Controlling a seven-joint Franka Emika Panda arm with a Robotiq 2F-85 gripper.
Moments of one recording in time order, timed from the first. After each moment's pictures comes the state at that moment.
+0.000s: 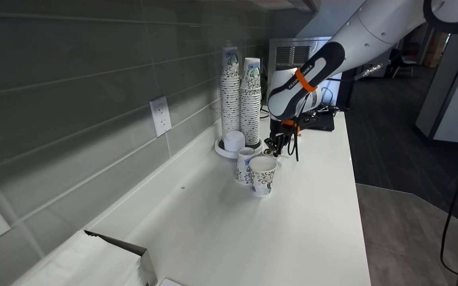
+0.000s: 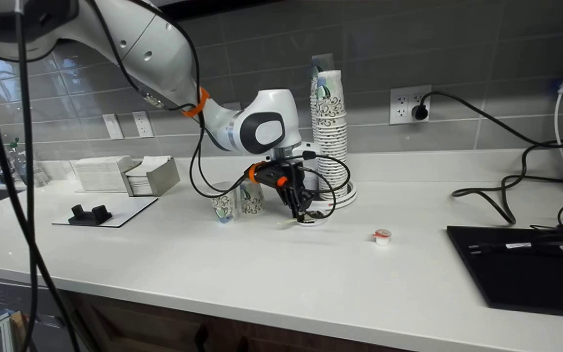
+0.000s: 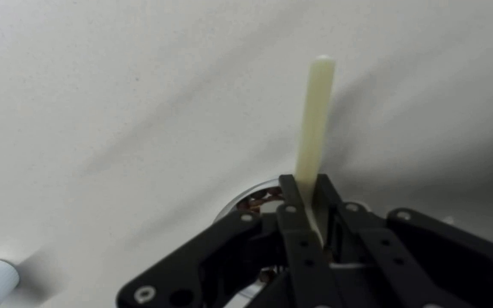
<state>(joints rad) -0.05 0.66 -0.11 -1.73 0.00 2.47 0.05</state>
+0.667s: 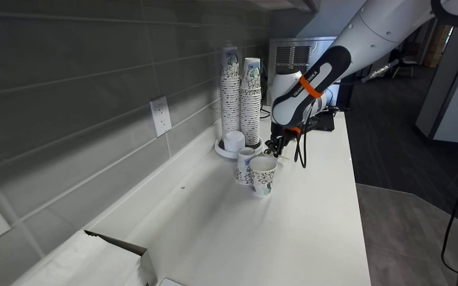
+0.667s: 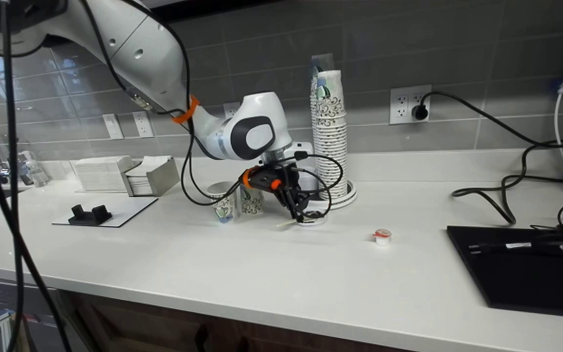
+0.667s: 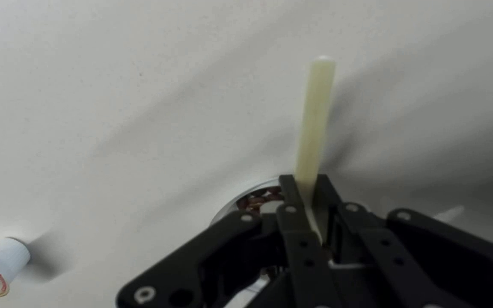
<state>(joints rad) 0.00 0.63 -0.15 -1.83 -0.07 2.61 0.10</state>
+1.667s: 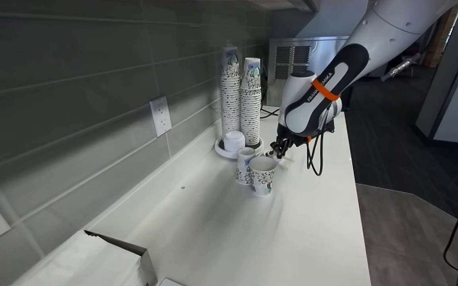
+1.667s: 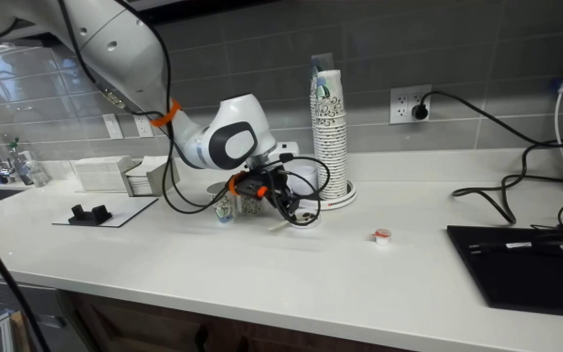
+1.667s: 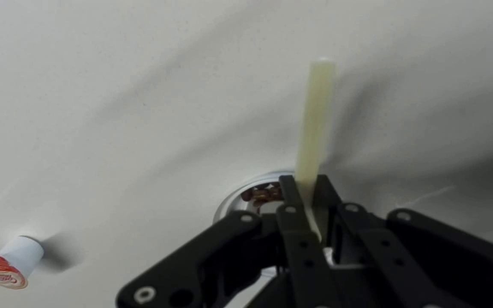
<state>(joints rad) 0.05 0.53 -0.19 -2.04 -0.08 2.82 0.10</state>
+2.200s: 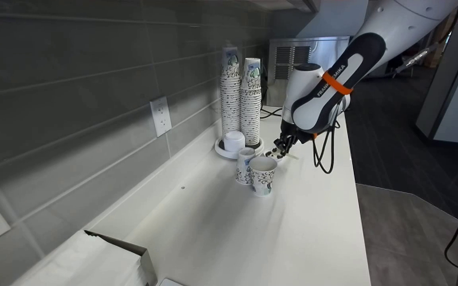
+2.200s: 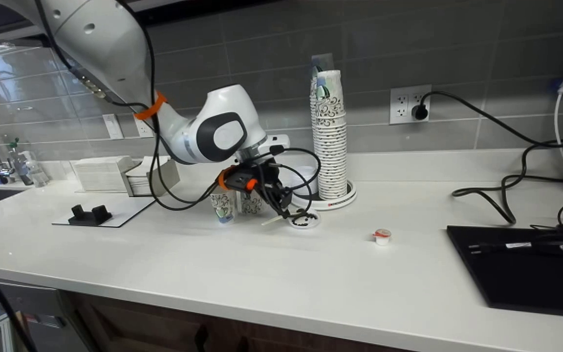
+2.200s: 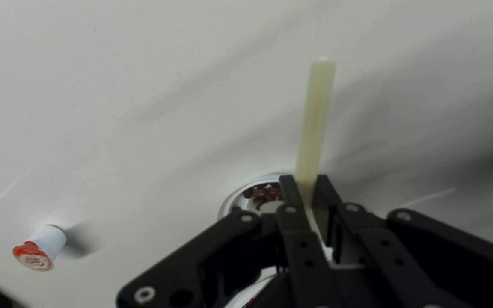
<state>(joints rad) 0.10 0.44 -0.24 -2.12 -0.13 2.82 0.13</state>
